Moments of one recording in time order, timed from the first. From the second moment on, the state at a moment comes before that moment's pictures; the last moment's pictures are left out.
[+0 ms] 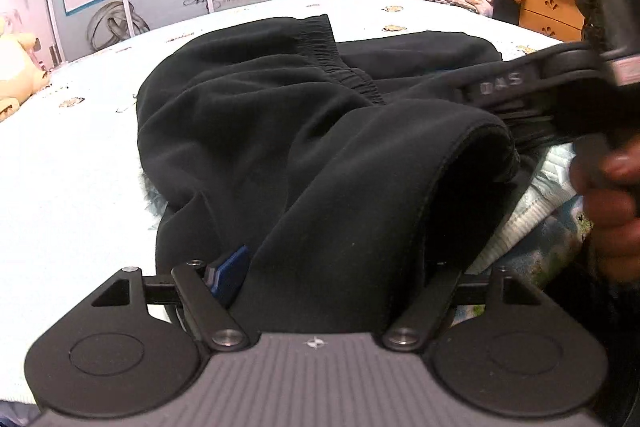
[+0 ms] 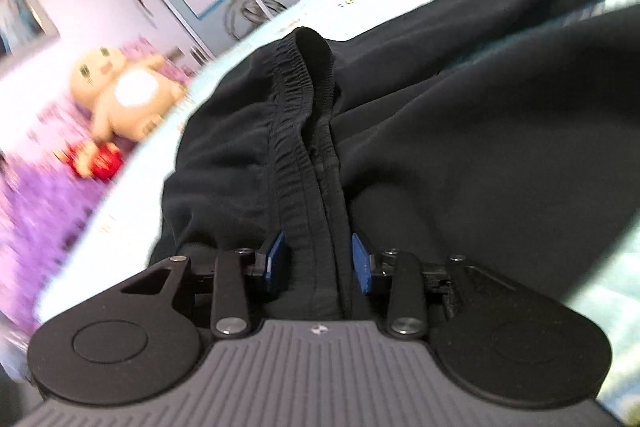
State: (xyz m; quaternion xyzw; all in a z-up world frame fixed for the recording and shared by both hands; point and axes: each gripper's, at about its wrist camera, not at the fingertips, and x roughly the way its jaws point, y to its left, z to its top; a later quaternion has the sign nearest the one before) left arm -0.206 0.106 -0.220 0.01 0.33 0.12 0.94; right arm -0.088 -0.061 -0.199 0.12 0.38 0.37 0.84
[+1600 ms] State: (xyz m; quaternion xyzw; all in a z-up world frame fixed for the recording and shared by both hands) left arm -0.129 0.168 -0.175 -0.08 0.29 0.15 0.94; right arm -0.029 -0.045 -0.220 -0.01 0.26 0.29 0.92
